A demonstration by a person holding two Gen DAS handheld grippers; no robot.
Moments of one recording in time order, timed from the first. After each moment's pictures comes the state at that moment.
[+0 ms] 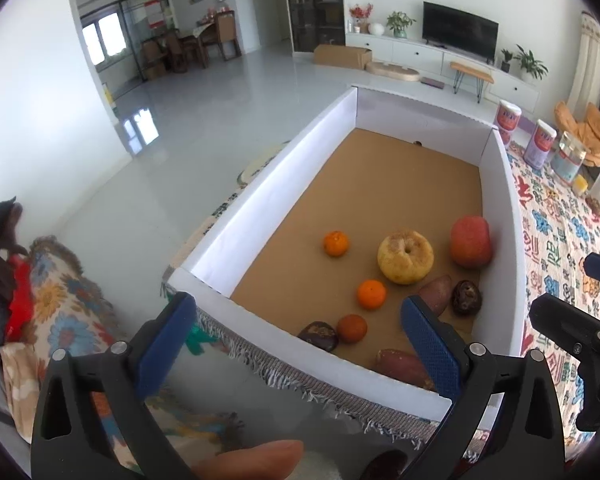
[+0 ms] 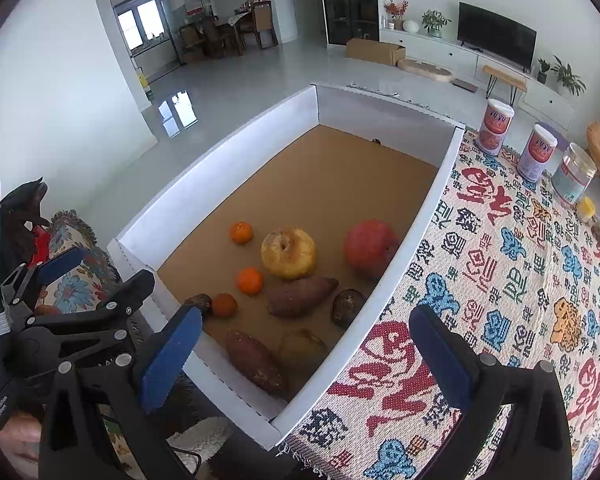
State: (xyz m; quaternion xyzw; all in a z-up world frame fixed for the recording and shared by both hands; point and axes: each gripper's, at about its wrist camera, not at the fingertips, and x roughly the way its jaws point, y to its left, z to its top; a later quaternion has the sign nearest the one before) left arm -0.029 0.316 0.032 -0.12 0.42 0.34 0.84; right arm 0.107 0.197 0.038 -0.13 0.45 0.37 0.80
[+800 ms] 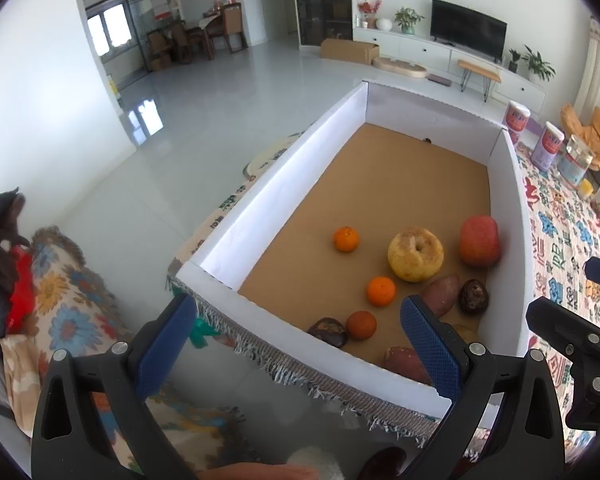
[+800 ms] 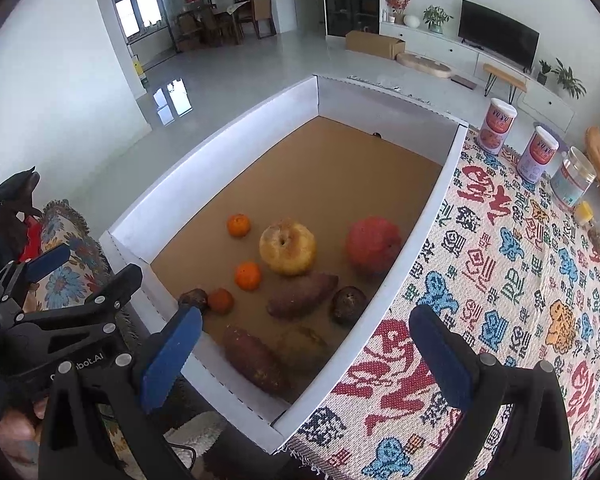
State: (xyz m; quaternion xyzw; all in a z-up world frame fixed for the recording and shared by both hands) left arm -0.032 0.327 0.031 -0.13 0.42 0.35 0.83; right arm 0.107 0.210 0.033 -0.15 0.46 0.35 0.80
